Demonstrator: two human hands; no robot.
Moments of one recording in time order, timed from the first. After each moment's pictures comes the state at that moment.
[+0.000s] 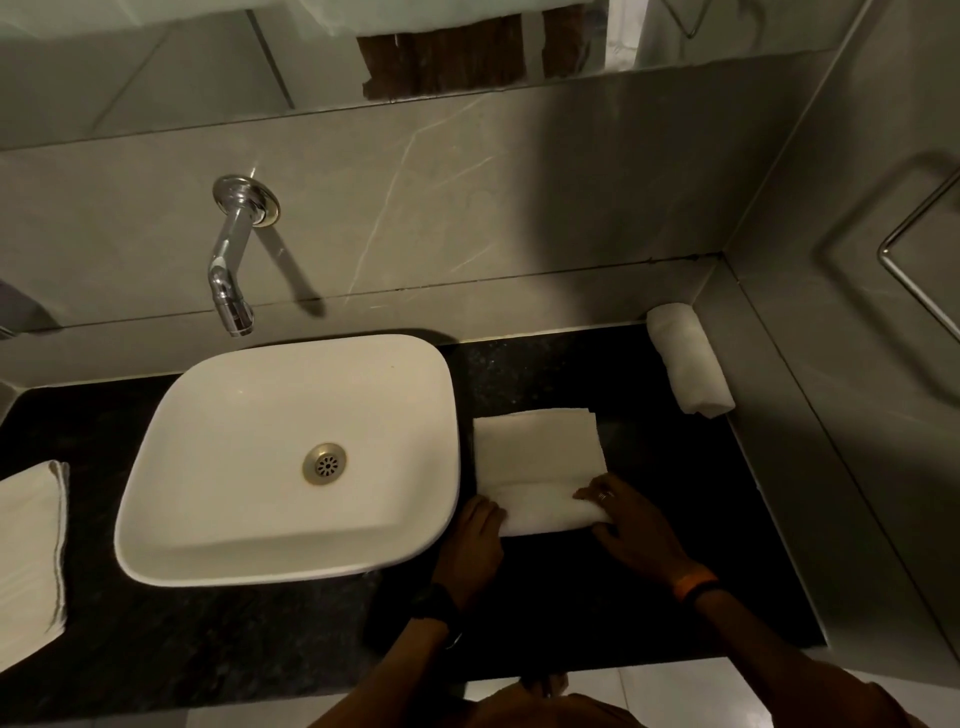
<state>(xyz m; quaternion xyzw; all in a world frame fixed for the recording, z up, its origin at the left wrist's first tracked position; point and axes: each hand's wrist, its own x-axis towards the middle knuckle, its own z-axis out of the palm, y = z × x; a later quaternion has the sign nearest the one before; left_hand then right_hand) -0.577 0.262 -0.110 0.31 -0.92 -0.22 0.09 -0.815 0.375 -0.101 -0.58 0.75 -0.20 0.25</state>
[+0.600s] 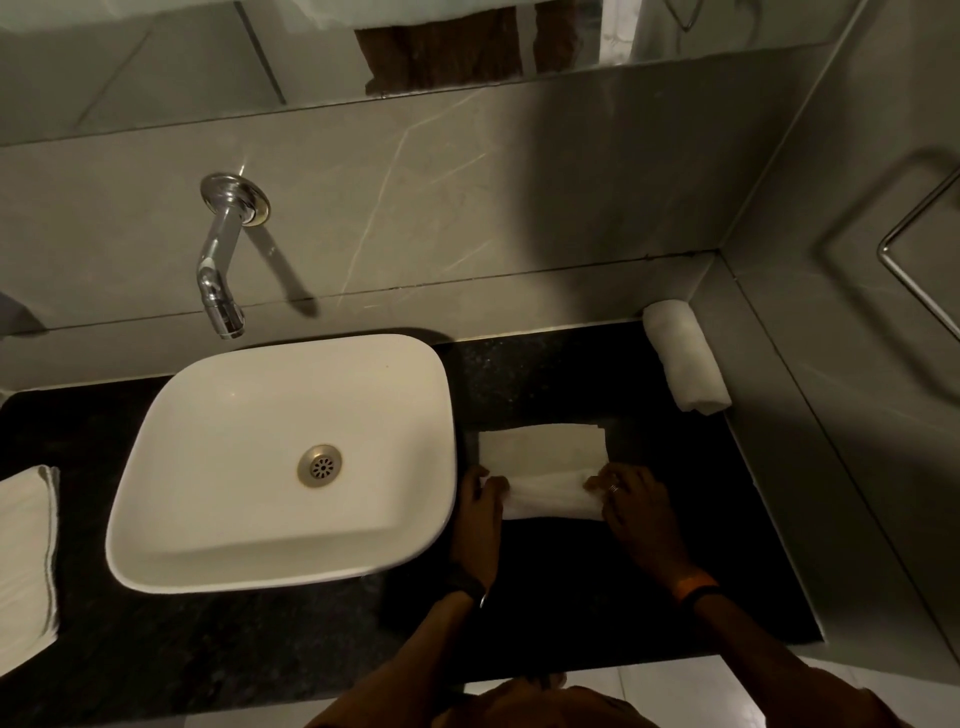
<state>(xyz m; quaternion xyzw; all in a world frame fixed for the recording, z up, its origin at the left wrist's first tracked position) -0.611 0.254 -0.104 0.51 -0.74 -0.39 0.20 -0.815 0.373 -0.097 -0.53 0.82 -0.15 0.13</state>
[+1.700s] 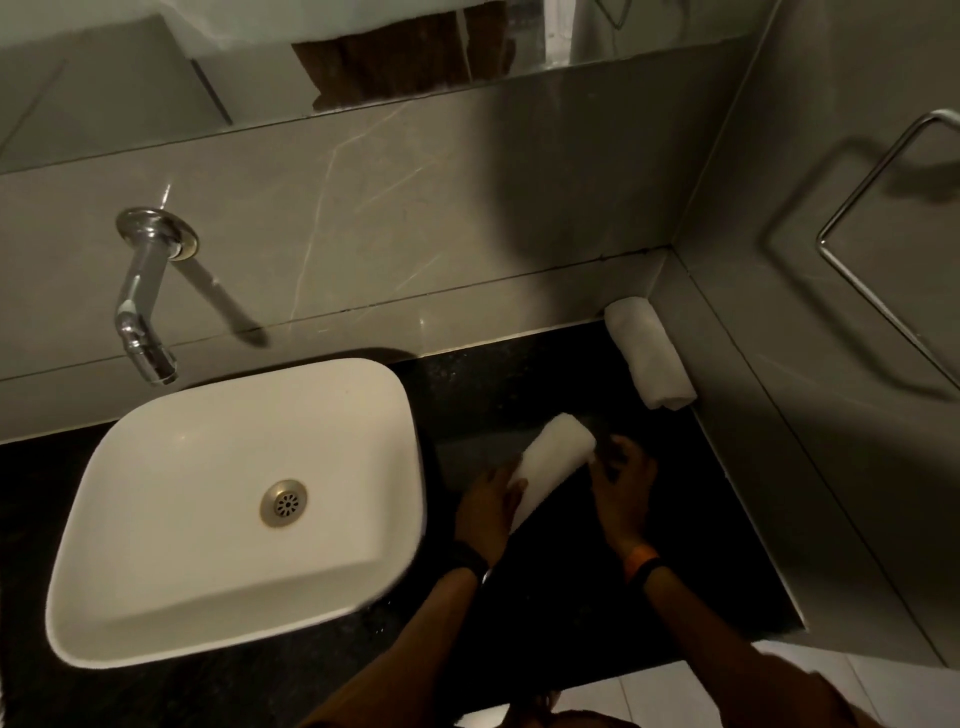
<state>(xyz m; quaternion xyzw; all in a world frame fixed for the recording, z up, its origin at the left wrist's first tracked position) -0.663 0.228 -0.102 0.39 -0.80 -0.46 0.04 -0.821 0.330 -0.074 -0.06 0.83 -0.47 0.29</state>
